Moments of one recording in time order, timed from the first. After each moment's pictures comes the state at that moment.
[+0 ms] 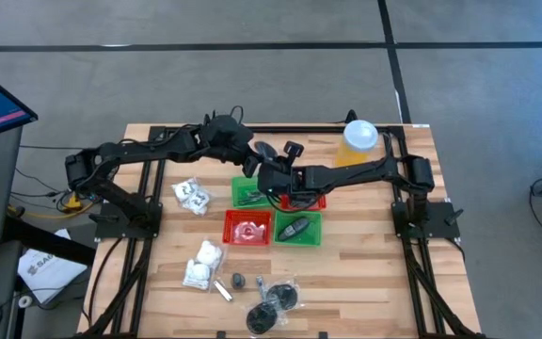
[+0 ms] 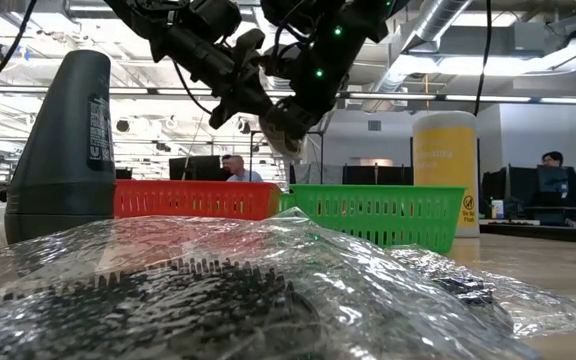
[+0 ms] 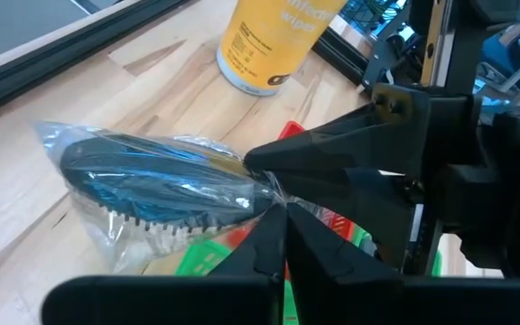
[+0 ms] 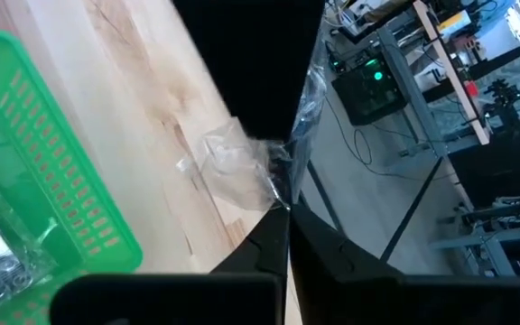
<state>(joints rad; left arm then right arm) 0.43 1.48 1.03 -0.13 0.23 -0.37 -0.03 1.95 1.50 -0.45 0.91 -0.08</state>
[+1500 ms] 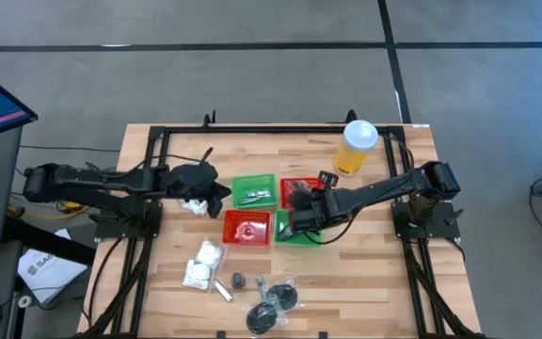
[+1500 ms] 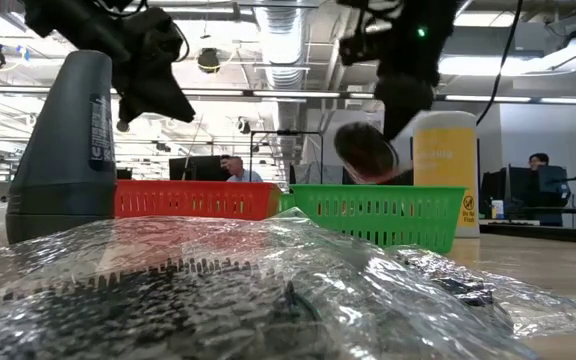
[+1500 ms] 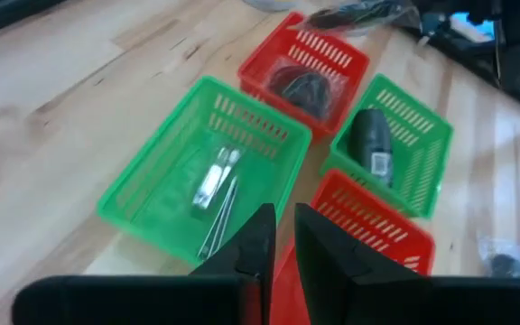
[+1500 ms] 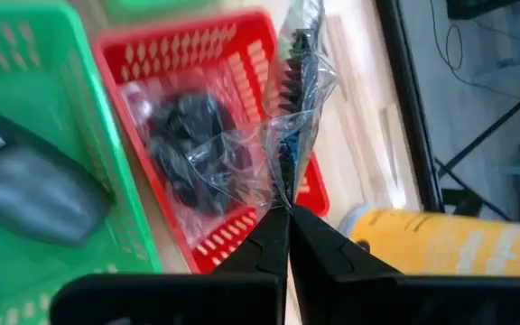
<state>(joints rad) 0.08 0.98 0.60 -0.24 -0.17 -0.48 0.21 1.79 1.39 -1.13 0.69 0.47</state>
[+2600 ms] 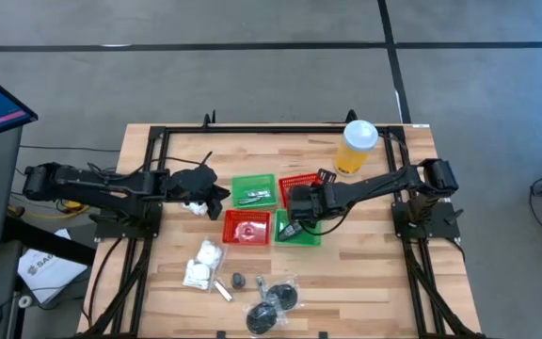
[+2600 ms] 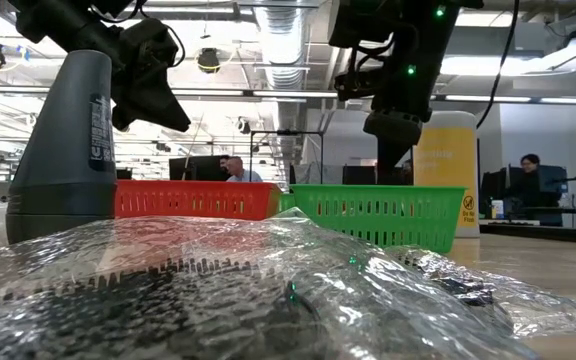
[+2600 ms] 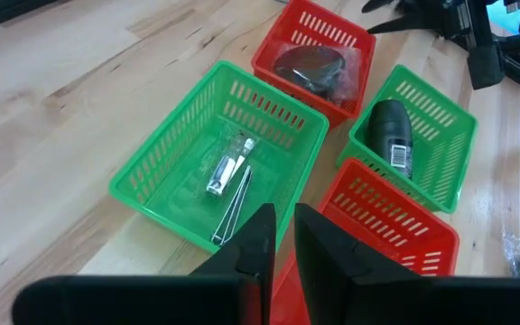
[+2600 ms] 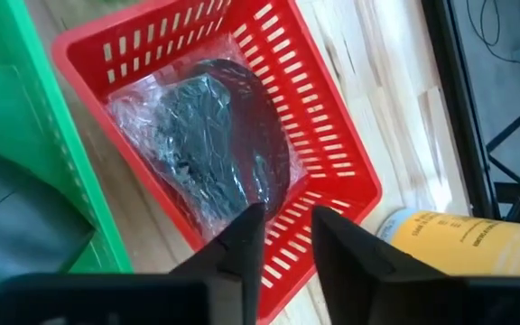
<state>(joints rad) 0.05 0.97 0.55 -0.21 -0.24 -0.51 0.12 1.79 1.27 -0.95 0.62 0.42</state>
